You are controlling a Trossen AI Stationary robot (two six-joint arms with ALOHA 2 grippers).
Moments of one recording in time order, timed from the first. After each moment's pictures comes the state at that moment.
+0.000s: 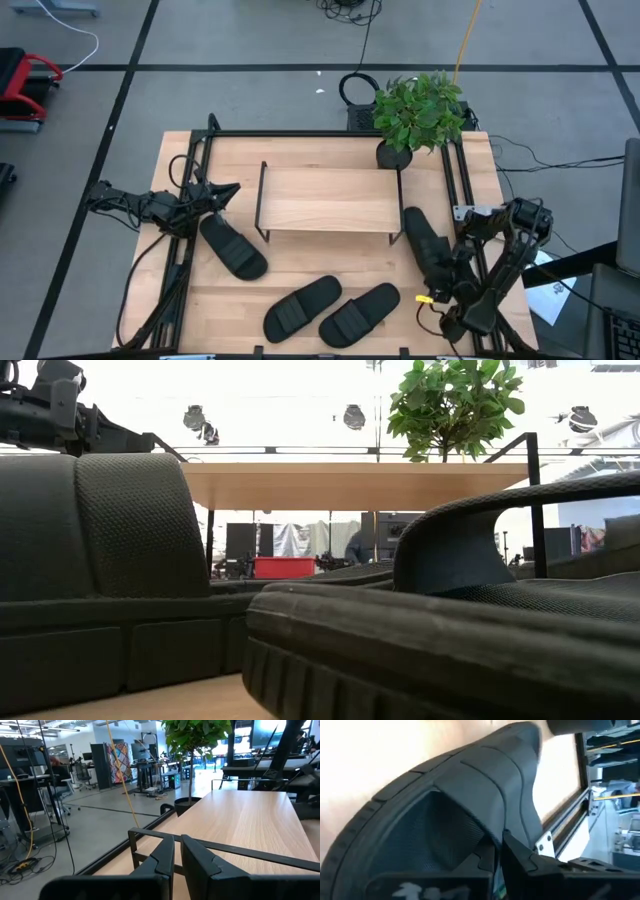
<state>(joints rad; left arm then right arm) -0.29 0.02 0.10 -0.03 -0.77 0.10 1.11 1.78 1.06 -1.58 0.39 1.49</state>
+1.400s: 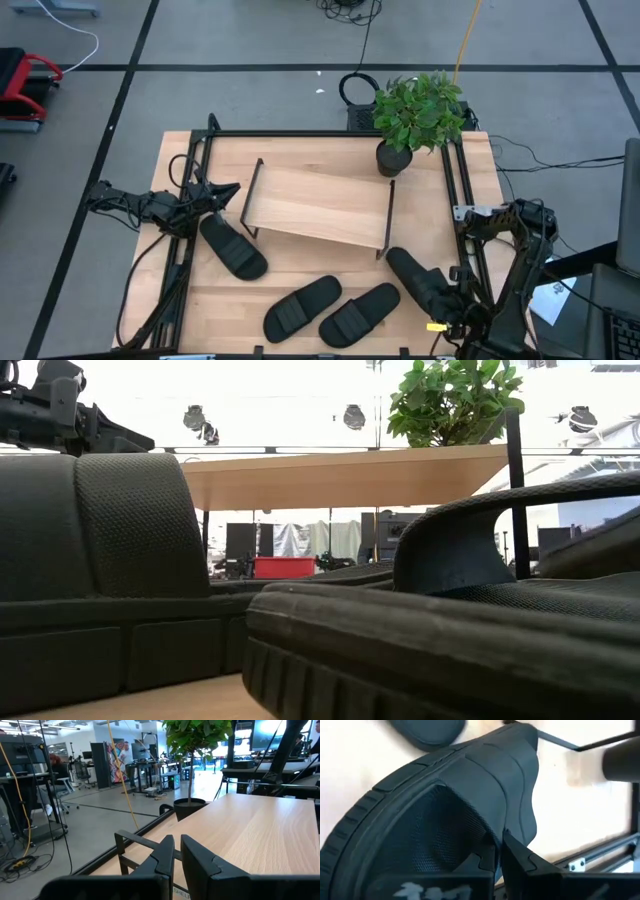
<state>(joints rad) -0.29 0.02 0.10 -0.03 -0.77 0.08 1.17 1.78 1.41 -1.59 0.40 1.25</state>
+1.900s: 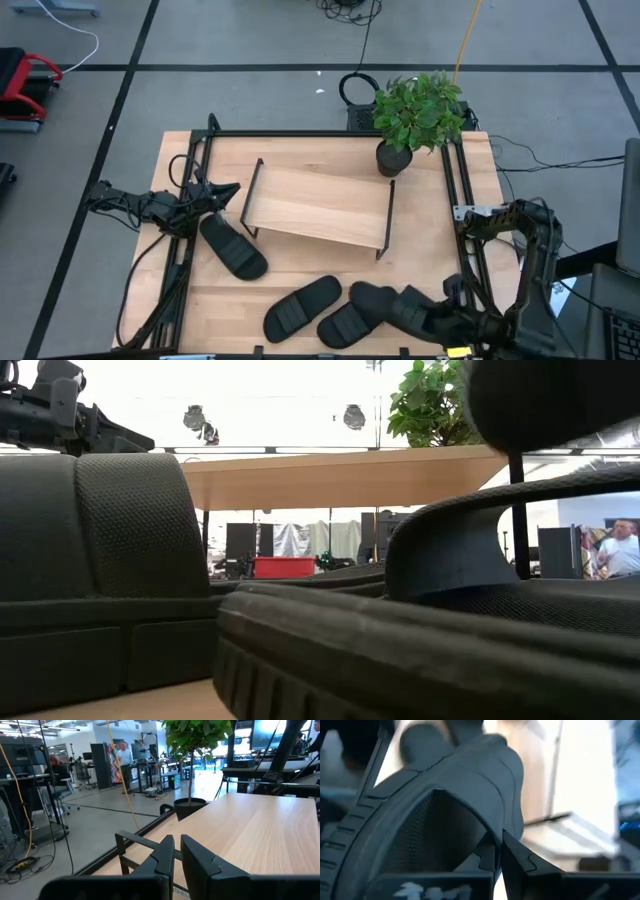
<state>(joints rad) -0.29 0.02 0.10 -0.03 -0.77 0.08 1.18 1.78 1.75 -1.60 0.79 0.88</state>
